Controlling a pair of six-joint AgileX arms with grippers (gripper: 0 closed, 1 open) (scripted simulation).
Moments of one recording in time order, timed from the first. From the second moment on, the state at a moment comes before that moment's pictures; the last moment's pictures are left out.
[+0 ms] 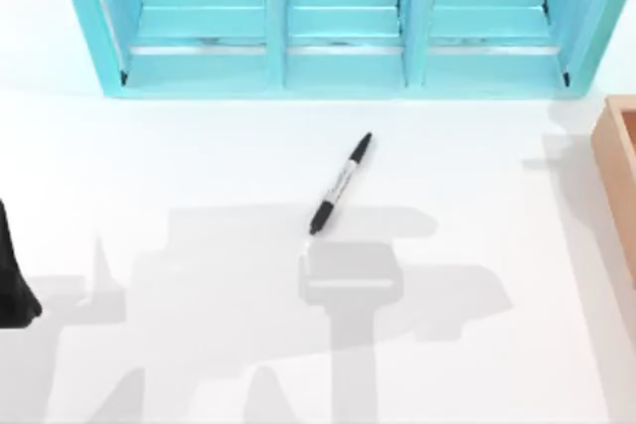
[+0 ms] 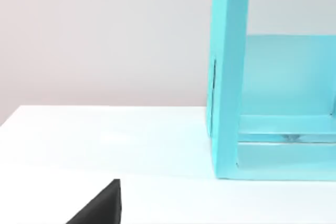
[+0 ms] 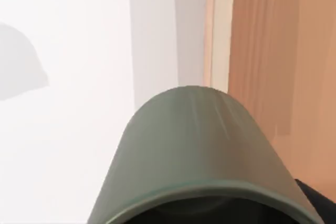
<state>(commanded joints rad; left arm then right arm) 0.00 0.00 0.00 0.00 0.00 0.00 0.06 1.75 1.65 -1.48 0.00 0.08</state>
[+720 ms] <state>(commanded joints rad) 0.00 0.00 0.00 0.00 0.00 0.00 0.34 2.17 1.90 -1.30 0.00 0.36</state>
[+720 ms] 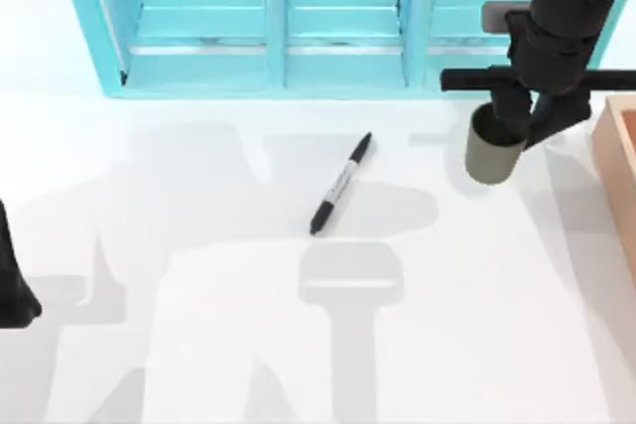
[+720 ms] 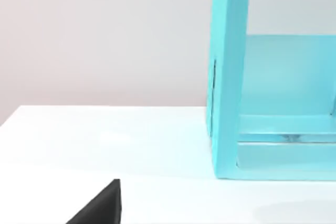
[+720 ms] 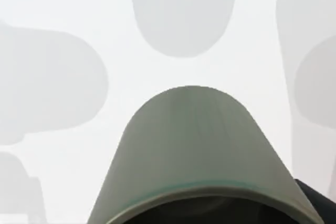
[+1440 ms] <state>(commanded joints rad) 0.00 0.00 0.00 0.00 0.00 0.00 0.36 2.21 1.78 -1.13 0.00 0.38</state>
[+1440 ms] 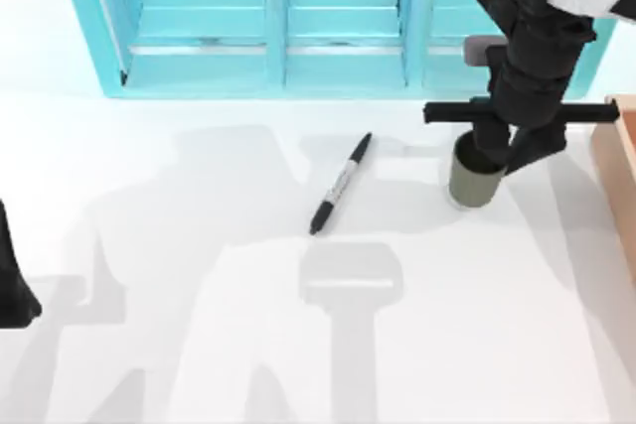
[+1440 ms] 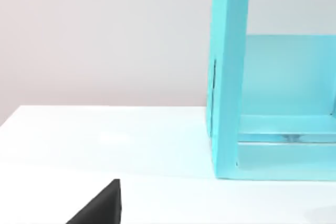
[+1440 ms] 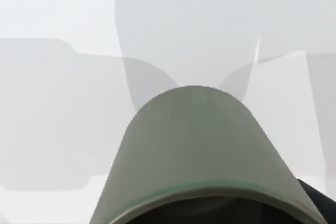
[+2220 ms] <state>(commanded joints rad) 0.00 0.00 0.00 0.00 0.00 0.00 0.36 2.21 1.78 -1.13 0.00 0.38</state>
